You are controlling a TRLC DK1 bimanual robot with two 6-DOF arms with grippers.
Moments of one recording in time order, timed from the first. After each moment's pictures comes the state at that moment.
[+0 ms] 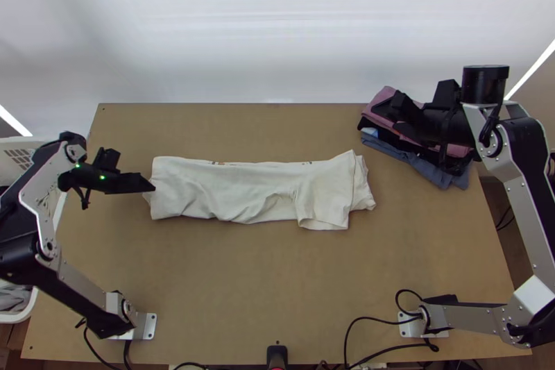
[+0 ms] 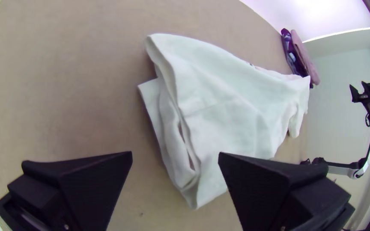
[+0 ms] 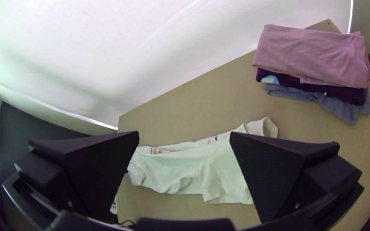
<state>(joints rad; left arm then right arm) 0.39 1.81 1.28 -0.98 0.58 0.51 0.16 1.41 1.66 -0.91 -0.41 0.64</state>
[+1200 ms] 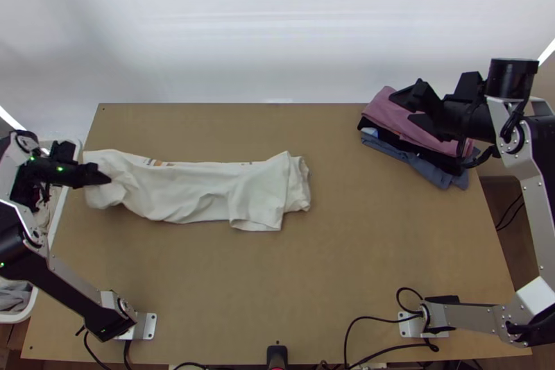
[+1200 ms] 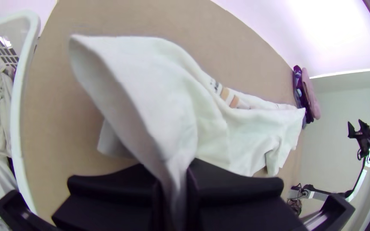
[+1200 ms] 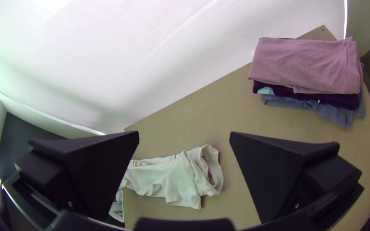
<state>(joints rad) 0.57 1.86 1.54 -1.21 0.56 0.52 0.08 1.41 1.72 -0.93 -0.45 0.64</state>
